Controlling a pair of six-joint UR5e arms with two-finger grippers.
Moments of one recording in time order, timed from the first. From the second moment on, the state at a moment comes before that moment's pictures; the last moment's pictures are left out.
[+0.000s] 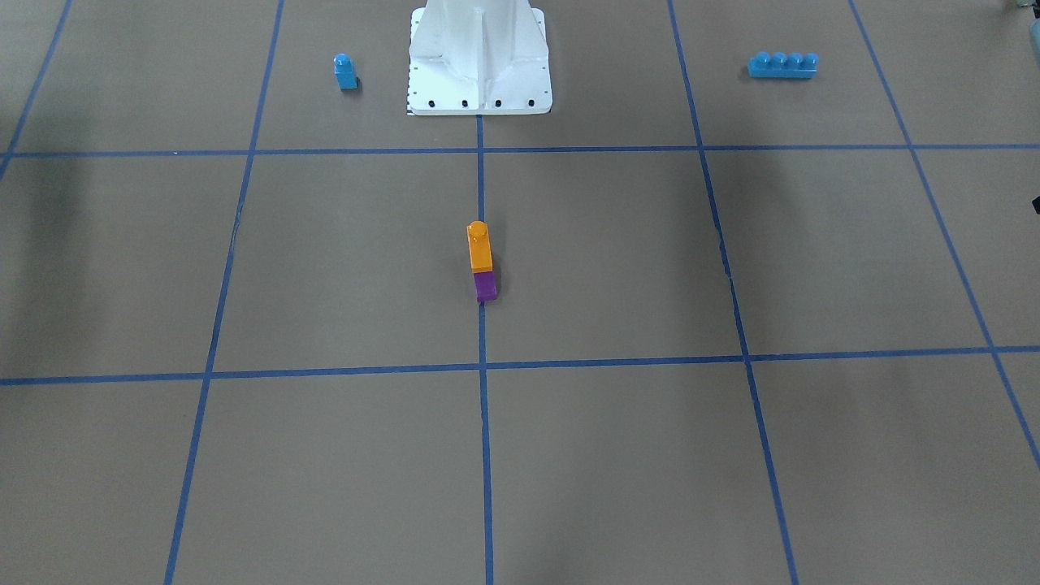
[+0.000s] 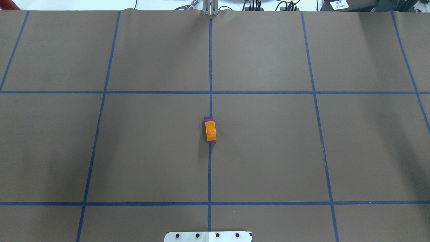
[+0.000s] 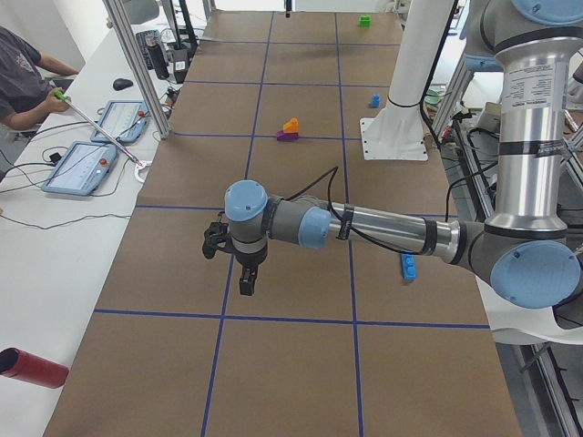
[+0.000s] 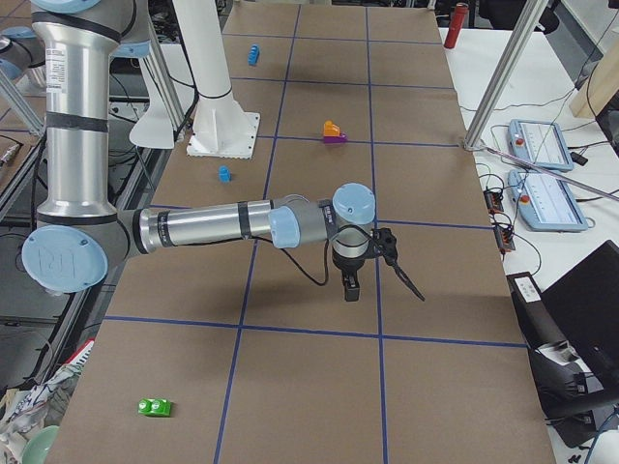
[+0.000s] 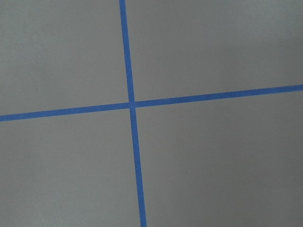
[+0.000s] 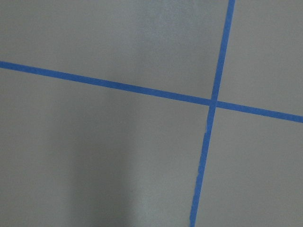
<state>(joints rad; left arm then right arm) -1.48 -1.52 -1.76 -1.61 -2.33 -0.10 1.42 -1.64 1.78 -1.51 2.29 0.08</state>
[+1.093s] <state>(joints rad) -1.48 -1.54 -1.76 -1.62 -2.34 -0.10 1.42 -1.65 1.74 -1.52 2.29 0.09</state>
